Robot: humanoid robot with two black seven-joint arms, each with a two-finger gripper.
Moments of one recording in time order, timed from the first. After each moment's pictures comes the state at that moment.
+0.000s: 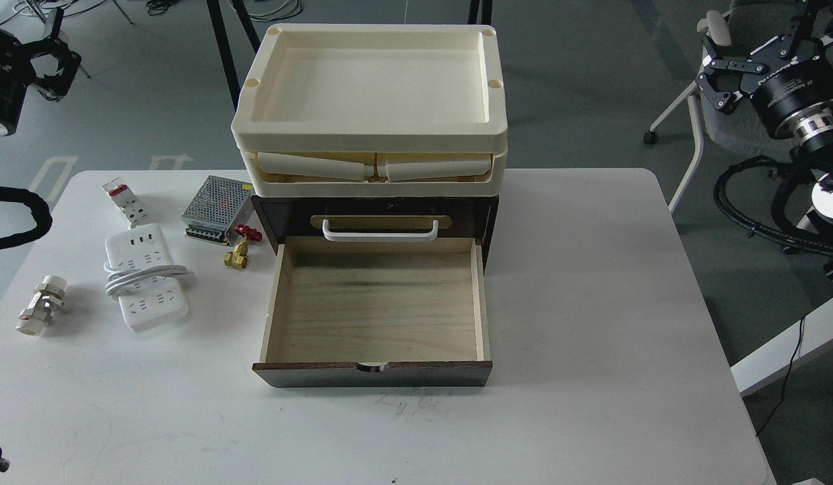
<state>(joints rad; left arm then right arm) -0.71 0.63 -0.98 -0.72 -0.03 -0.49 -0.34 0.89 -0.51 0.74 0.59 0.17 0.49 0.25</state>
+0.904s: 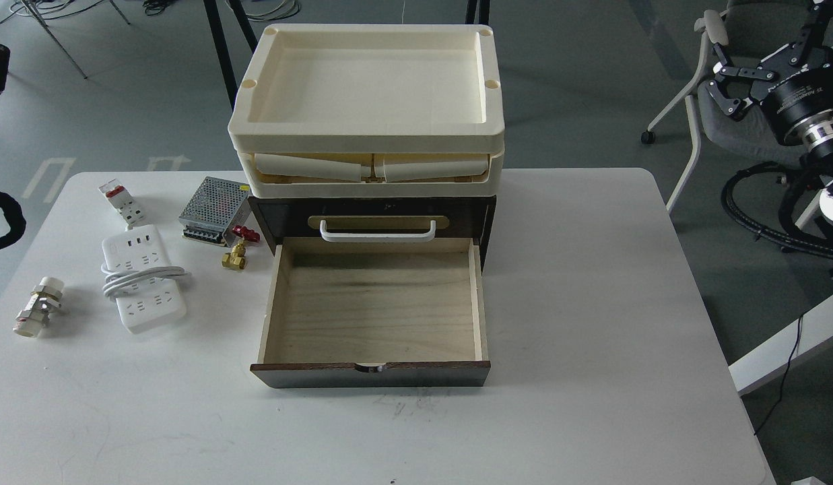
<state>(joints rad) -0.64 0.77 -1.00 -0.86 -0.08 -0.49 -0.48 0.88 -0.52 0.75 0.56 0.17 0.49 0.25</state>
